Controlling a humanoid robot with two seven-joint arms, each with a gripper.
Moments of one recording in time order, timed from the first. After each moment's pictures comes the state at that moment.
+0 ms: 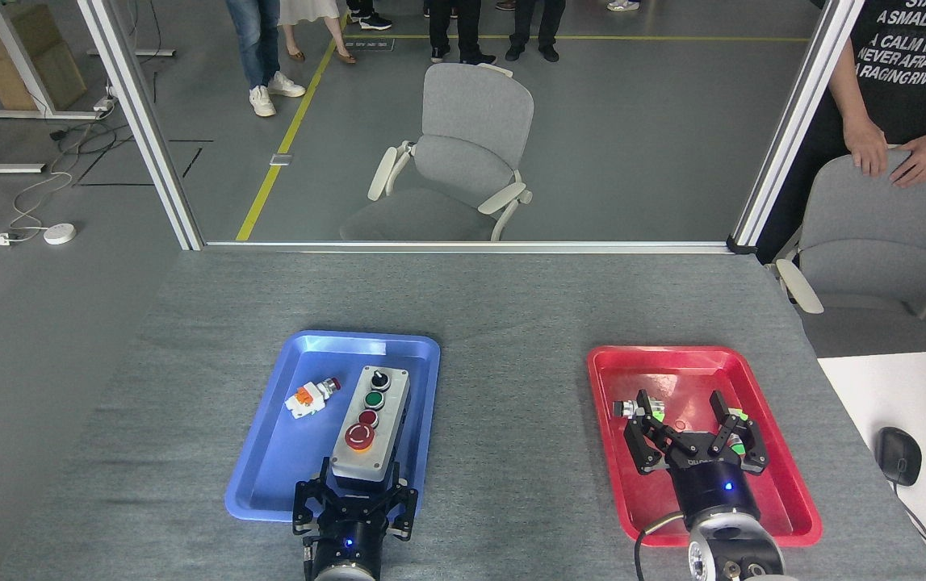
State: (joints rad) left arm -0.19 -0.05 -0.39 -1.09 -1.52 0.45 0.11; right arm -0.12 -0.08 0.05 -1.41 1.37 0.03 -0.02
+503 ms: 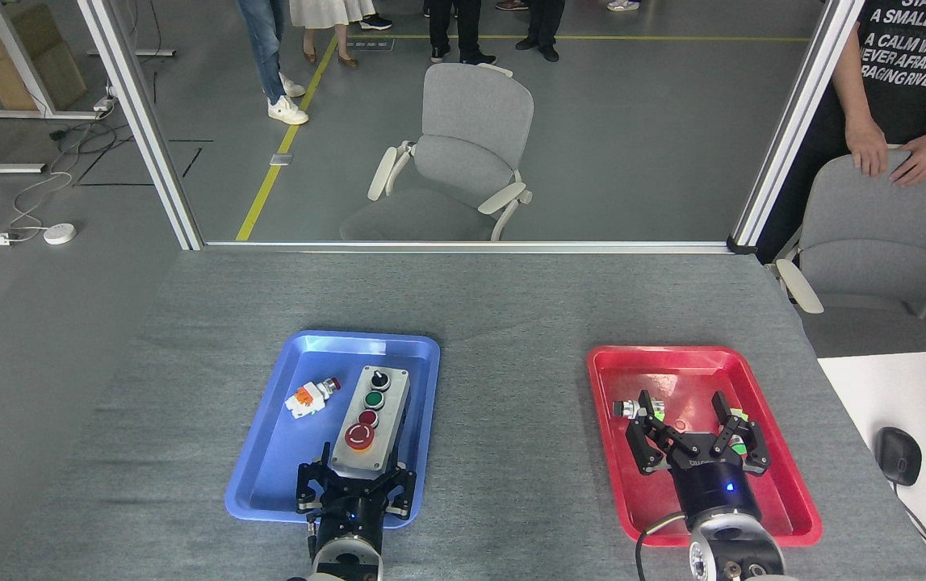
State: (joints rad) left arm -0.31 -0.07 -0.39 -0.93 -1.47 0.45 0.11; right arm -0.13 -0.08 0.05 -1.40 1.37 0.03 -0.02
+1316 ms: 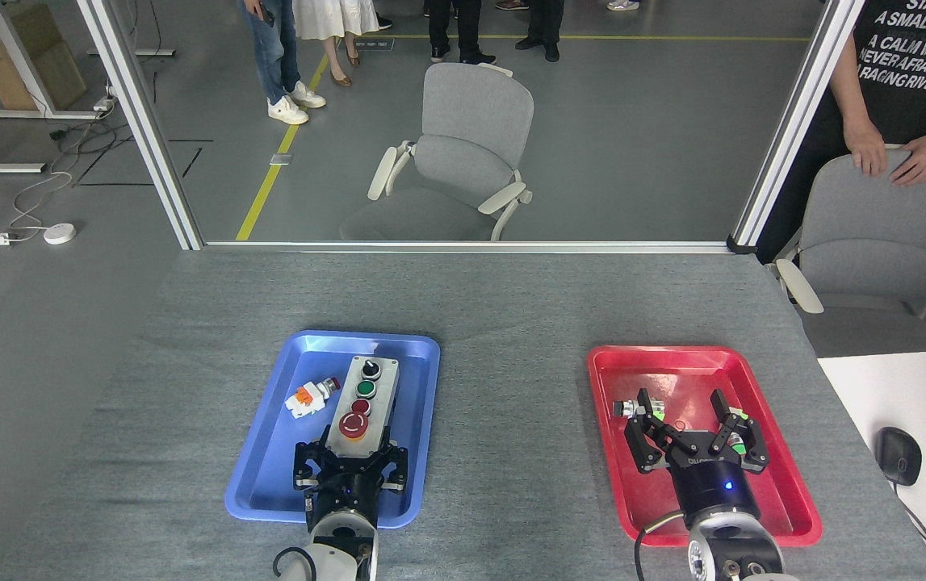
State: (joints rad) left arm -0.38 -0.06 -0.39 -0.87 -1.42 0.43 0.11; right arm -0.13 -0.08 0.05 -1.41 1.37 0.02 -0.02
